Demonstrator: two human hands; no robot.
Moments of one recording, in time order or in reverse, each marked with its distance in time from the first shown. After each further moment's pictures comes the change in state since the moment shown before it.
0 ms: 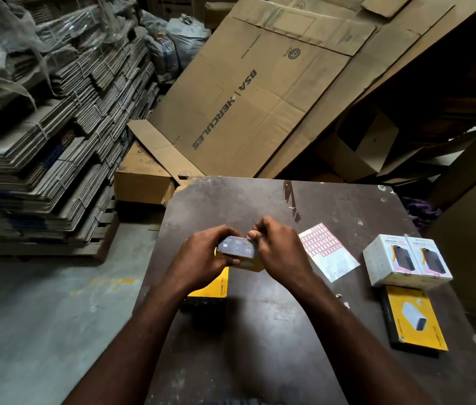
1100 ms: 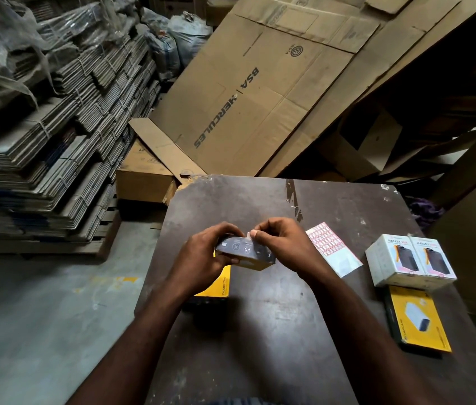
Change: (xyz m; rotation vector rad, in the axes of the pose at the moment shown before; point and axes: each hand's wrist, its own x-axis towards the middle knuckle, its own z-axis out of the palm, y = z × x) left_hand -0.006 0.003 -0.001 -0.060 0.073 0.048; right_hand 0.012 0.005 -0.017 0.402 -0.238 0.148
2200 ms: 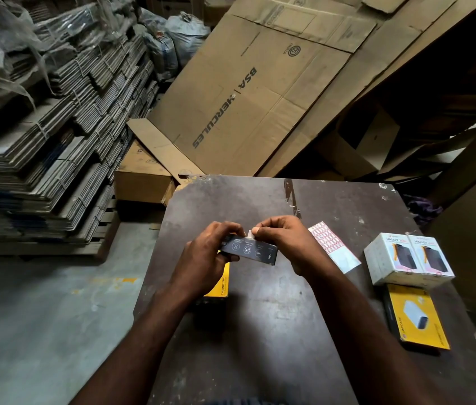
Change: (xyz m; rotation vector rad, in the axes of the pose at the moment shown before) left_hand -0.003 0.004 0.010 0.049 0.085 0.068; right_hand -0.004 -0.014 -0.004 0.303 -0.013 0.166
